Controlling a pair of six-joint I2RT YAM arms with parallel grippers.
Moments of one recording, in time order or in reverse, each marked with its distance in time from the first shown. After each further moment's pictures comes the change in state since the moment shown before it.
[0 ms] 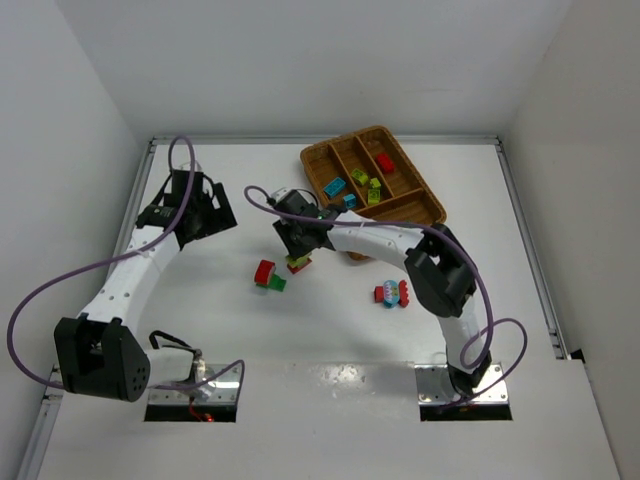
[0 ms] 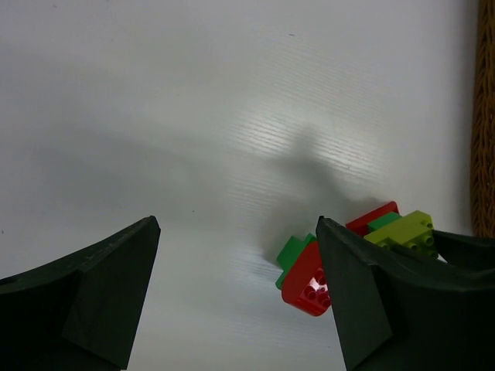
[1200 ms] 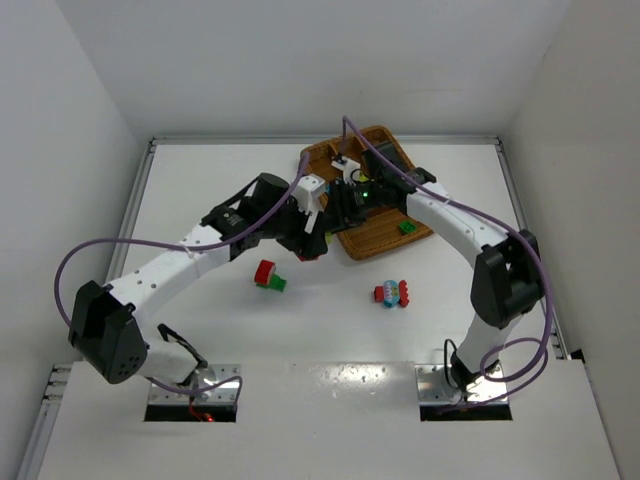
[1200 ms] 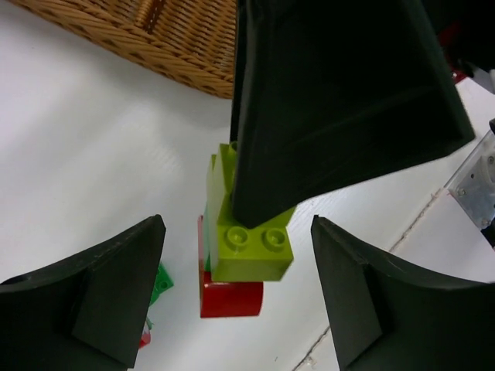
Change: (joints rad) left arm -0.512 0.127 0.089 0.193 0.418 0.341; right arm -0.391 -0.309 -0.146 -0.071 -0.903 0.184
